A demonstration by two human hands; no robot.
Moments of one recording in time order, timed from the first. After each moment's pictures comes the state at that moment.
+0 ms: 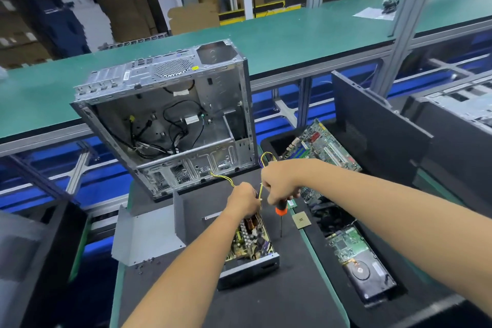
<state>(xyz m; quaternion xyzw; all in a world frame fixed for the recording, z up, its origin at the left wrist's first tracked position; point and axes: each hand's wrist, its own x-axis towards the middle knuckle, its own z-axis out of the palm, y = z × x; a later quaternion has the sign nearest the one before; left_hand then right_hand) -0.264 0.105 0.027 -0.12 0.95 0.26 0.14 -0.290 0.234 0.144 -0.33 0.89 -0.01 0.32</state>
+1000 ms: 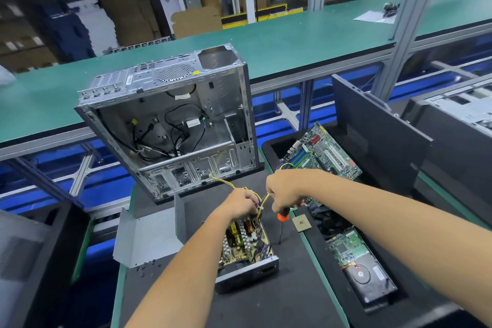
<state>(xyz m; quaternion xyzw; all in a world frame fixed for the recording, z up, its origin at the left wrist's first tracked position) -0.260 0.085 0.024 -0.10 0.86 0.46 0.20 -0.287 0.244 0.130 -0.33 0.89 0.01 0.31</state>
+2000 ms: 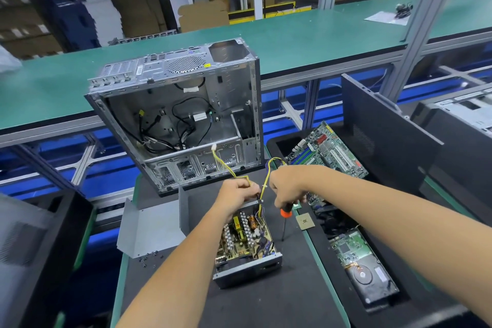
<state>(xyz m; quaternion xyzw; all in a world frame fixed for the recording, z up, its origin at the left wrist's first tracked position) -0.251 0.070 0.022 -0.14 0.74 0.65 0.06 -0.289 0.233 0.134 -0.32 0.89 0.03 0.33</state>
